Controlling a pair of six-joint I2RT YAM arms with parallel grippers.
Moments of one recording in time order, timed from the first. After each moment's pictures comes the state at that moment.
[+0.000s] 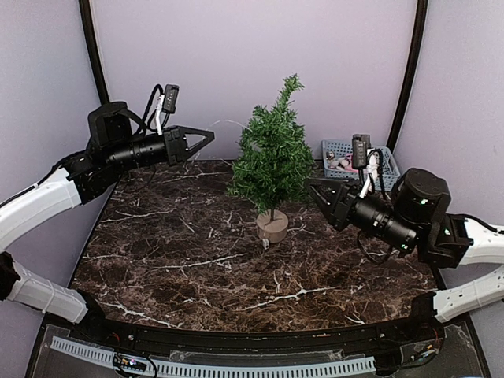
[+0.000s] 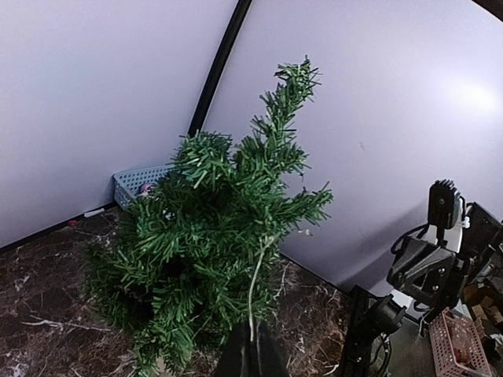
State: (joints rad) left arm -0.63 1.23 1.17 0.01 0.46 -0.37; right arm 1.24 0.92 0.81 0.14 0.36 0.39
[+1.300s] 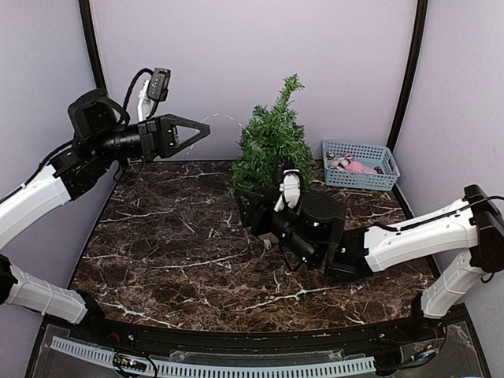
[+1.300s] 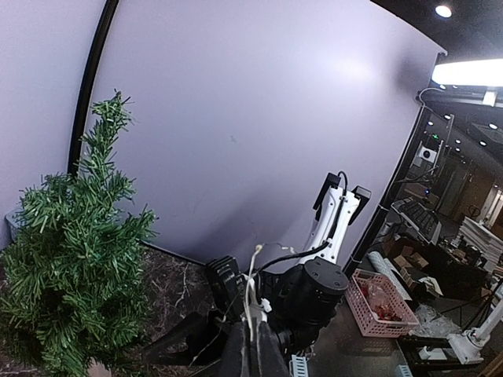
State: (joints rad) left arm -0.62 1.20 1.23 0.08 0.86 -0.43; right arm 1.27 1.55 0.92 0.68 0.58 0.36
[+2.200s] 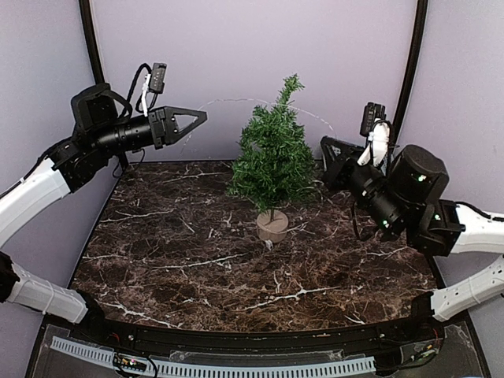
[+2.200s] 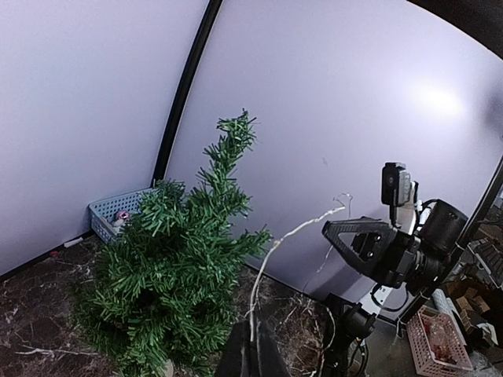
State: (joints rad) left arm -0.59 1.21 1.28 -0.03 0.58 -0.38; right arm 1.25 1.06 0.94 0.29 0.79 0.23
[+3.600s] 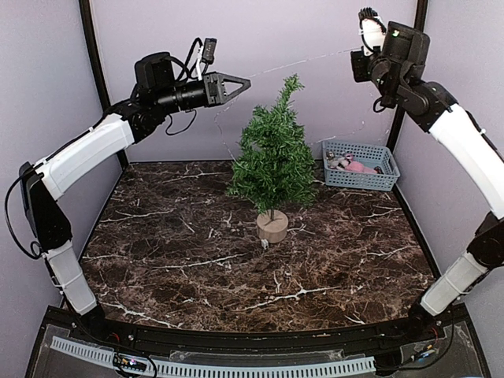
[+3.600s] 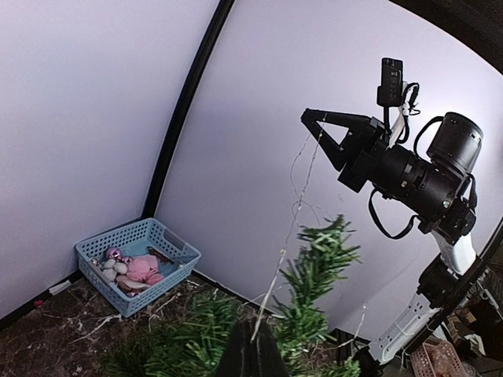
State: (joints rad) left arm -0.57 1.76 1.86 0.00 0.67 -0.46; right arm 0.65 1.51 1.90 -0.25 0.76 -0.37
